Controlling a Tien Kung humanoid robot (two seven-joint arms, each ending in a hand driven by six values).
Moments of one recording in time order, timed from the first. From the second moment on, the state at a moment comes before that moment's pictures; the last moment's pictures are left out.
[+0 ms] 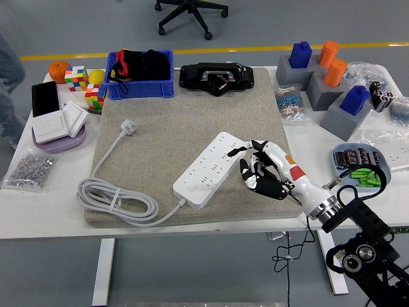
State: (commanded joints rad) left arm -0.15 0.06 -1.38 -0.18 1.68 -0.13 0.33; right arm 0.12 -0.18 0.97 1.64 -1.71 -0.01 0.01
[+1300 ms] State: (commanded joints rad) left arm -0.15 0.07 -1.37 -0.18 1.68 -0.14 0.33; right arm 0.48 -0.08 0.63 1.22 -1.86 -0.12 0.04
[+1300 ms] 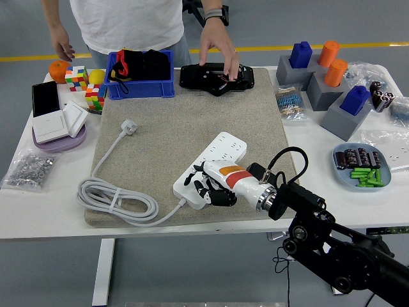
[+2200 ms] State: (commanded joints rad) left arm -0.14 0.07 -1.37 -0.18 1.69 -0.14 0.33; right arm 0.50 -0.06 0.58 1.10 -1.90 -0.15 0.05
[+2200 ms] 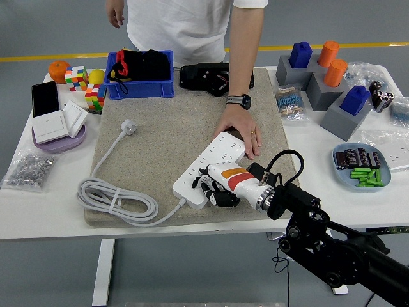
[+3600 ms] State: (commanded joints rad) left arm -0.14 0.06 -1.38 -0.18 1.70 -0.14 0.33; right arm 0.50 -0.08 0.63 1.23 -1.90 -0.15 0.05
